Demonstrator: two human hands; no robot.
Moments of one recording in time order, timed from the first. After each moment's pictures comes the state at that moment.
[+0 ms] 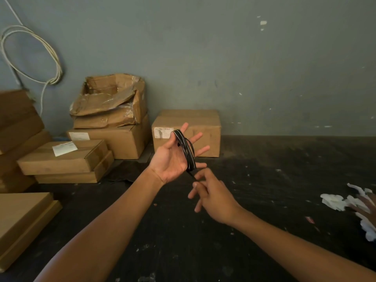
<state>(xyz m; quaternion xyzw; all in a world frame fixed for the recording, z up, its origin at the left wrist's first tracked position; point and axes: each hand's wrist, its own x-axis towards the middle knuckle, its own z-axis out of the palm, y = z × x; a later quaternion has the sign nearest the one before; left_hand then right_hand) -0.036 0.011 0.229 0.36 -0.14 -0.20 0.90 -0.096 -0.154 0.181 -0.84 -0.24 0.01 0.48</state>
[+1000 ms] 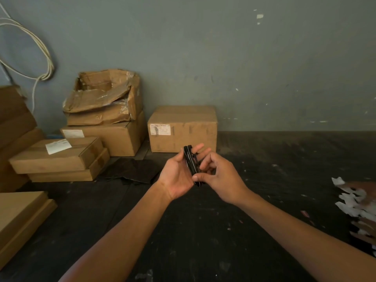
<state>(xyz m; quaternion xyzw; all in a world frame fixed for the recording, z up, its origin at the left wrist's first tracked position) -0.059 -0.018 0.196 0.40 -0.04 -0.18 0.90 -0.073 -0.175 0.201 -0.82 -0.24 -0.09 0.51</state>
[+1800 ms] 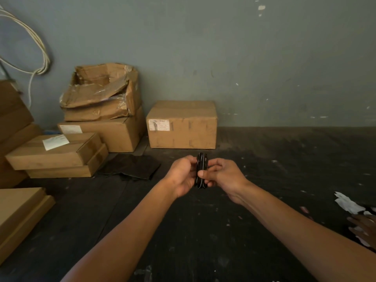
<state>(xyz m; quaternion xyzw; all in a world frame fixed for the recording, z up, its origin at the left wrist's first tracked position) -0.063 -0.040 0.198 0.59 0.08 -0.13 0.79 -0.056 -0.181 0.182 -0.71 -0.07 0.09 0.69</state>
